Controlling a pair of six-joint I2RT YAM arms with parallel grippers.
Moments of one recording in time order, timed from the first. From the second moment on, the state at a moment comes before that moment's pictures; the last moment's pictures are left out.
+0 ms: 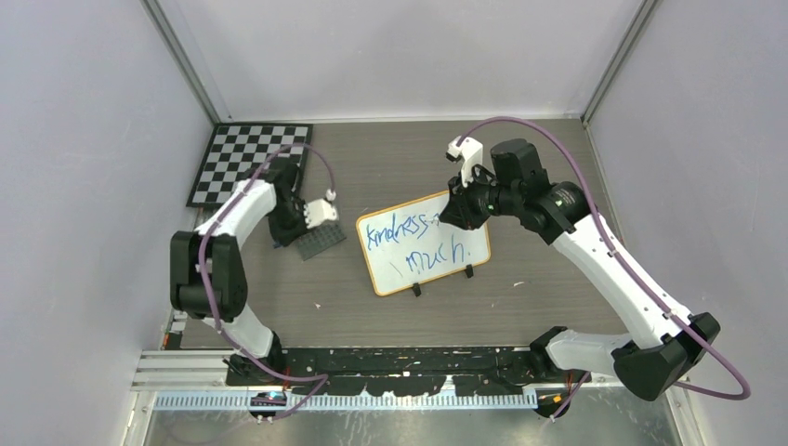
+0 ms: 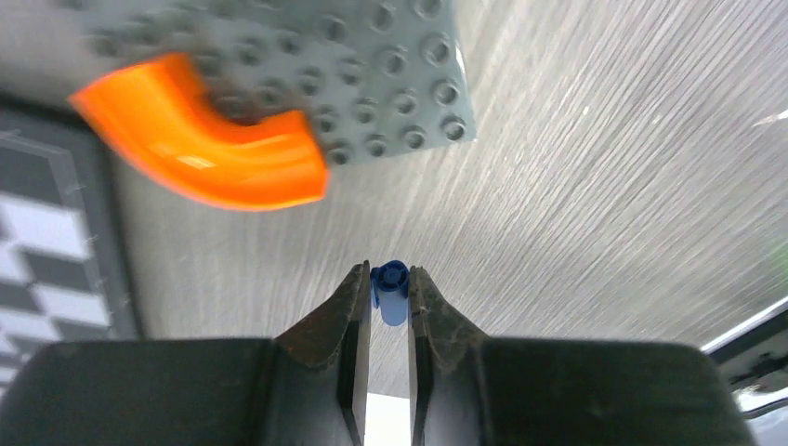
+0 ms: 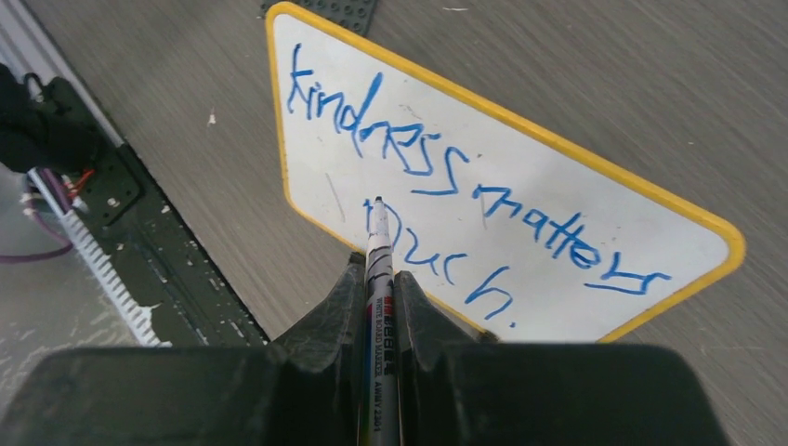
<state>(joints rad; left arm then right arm) -0.12 1.67 1.16 -0.99 0.05 1.21 0.55 1.20 1.32 -0.76 -0.38 -0.03</state>
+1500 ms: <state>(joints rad) 0.13 1.08 0.82 0.10 0.96 -1.46 1.32 1.29 0.85 0.51 0.29 -1.38</state>
